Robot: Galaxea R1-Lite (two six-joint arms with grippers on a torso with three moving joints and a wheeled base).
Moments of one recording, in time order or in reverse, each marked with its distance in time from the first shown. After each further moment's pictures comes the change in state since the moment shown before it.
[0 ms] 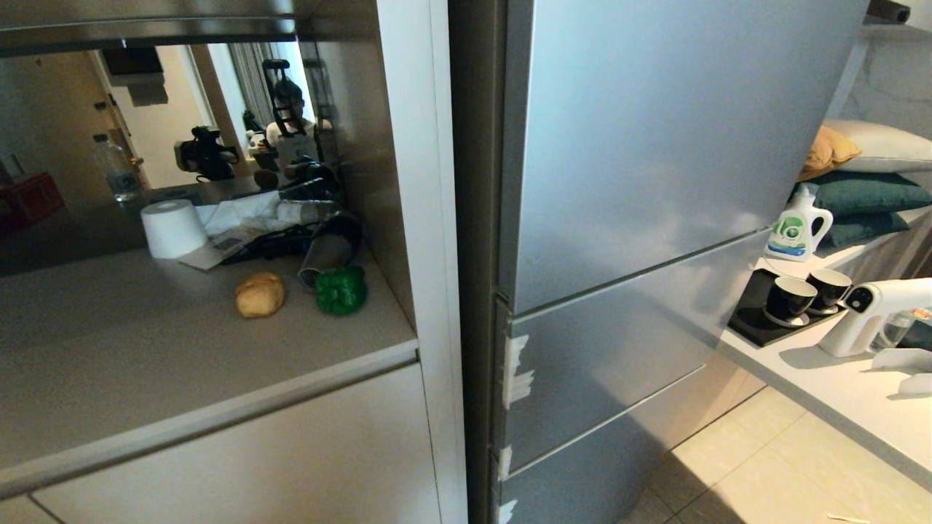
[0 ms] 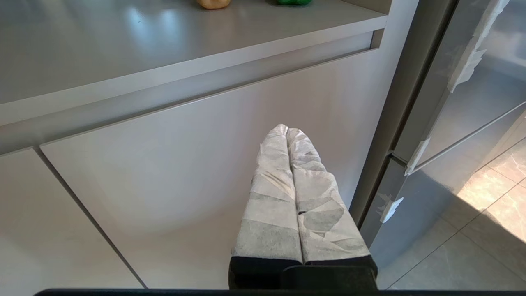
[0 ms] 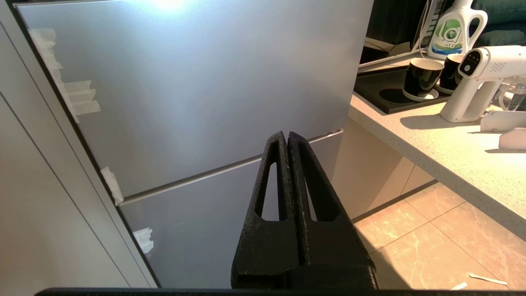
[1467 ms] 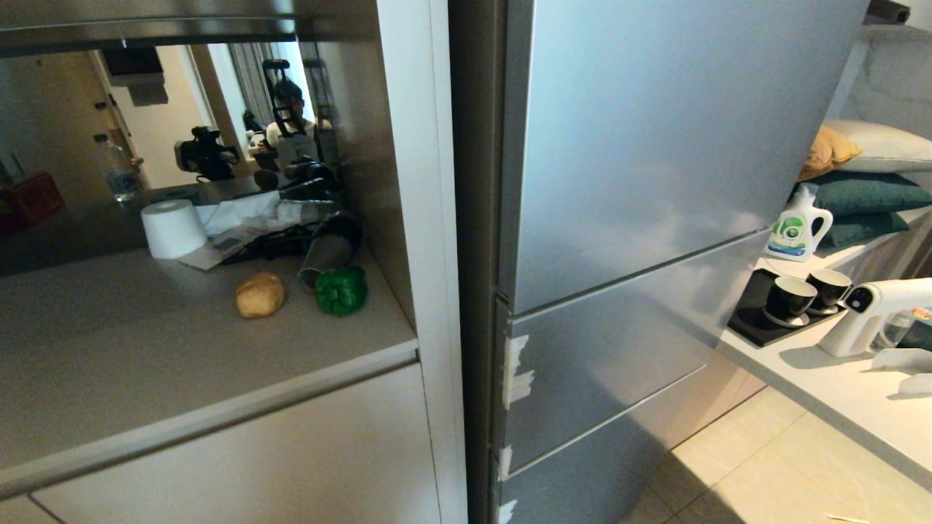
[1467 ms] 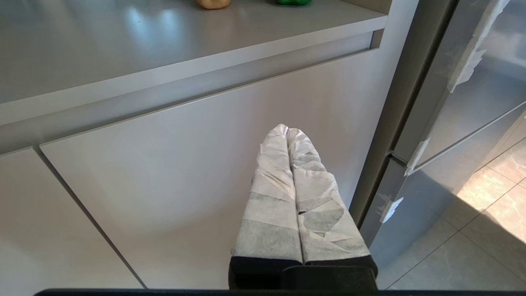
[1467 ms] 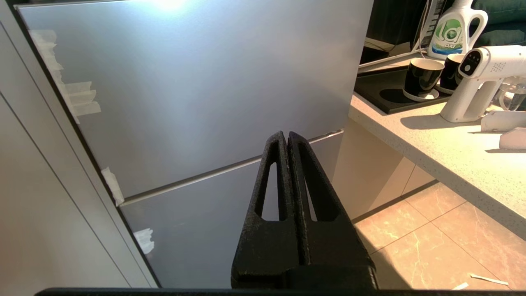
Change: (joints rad) left arm 0.000 0.000 0.000 0.000 0.000 -0.001; right arm 0.000 0.000 0.000 -0.002 0.000 0.003
